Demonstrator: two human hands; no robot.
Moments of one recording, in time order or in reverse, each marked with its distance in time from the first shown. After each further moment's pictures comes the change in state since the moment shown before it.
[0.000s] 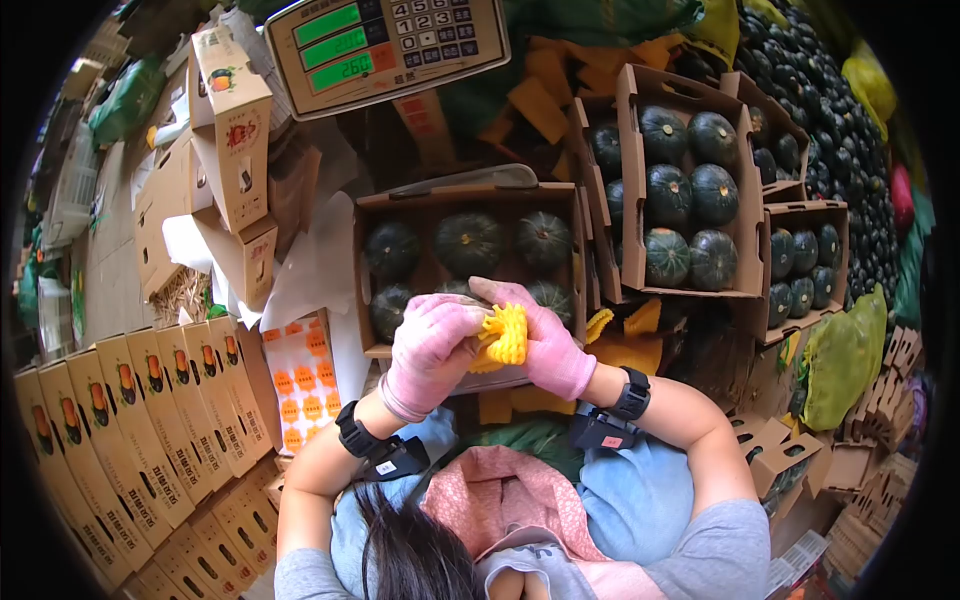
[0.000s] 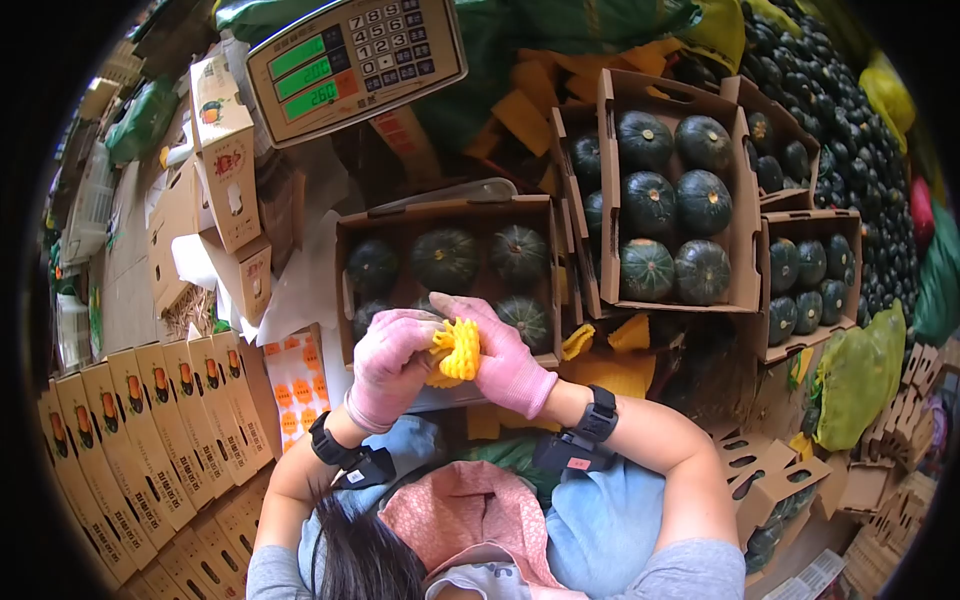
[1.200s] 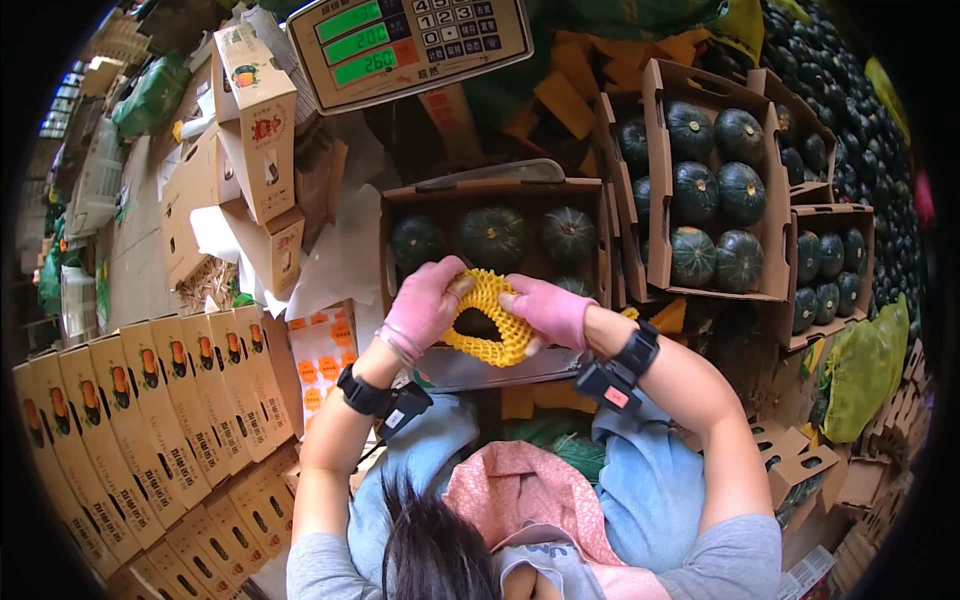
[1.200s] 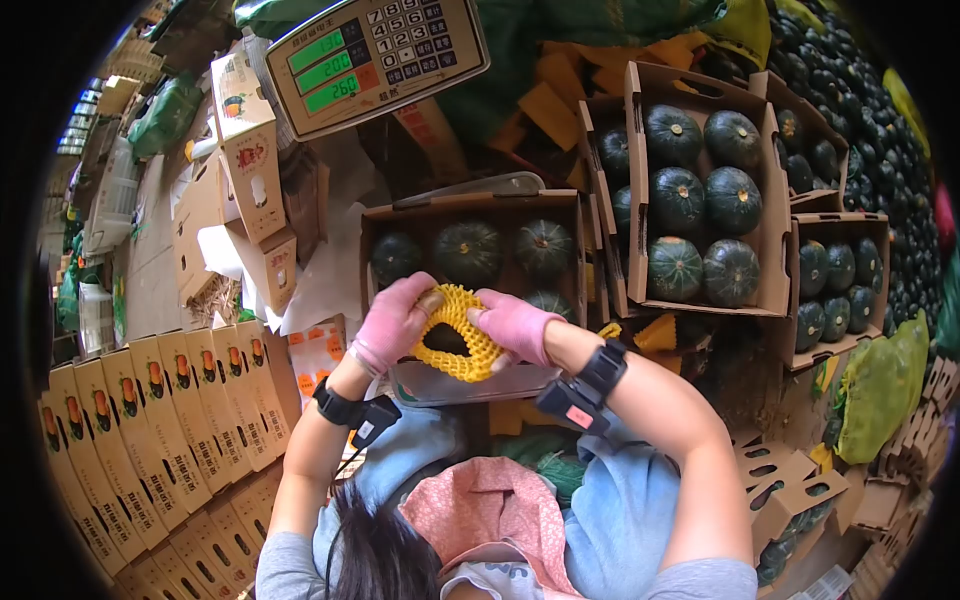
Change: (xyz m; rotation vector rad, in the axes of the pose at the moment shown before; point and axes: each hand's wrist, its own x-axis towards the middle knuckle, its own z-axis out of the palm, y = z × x) left_hand 0.004 -0.059 -0.014 0.120 -0.297 -0.523; right_hand 0.046 0.006 -0.010 0.107 -0.207 0.830
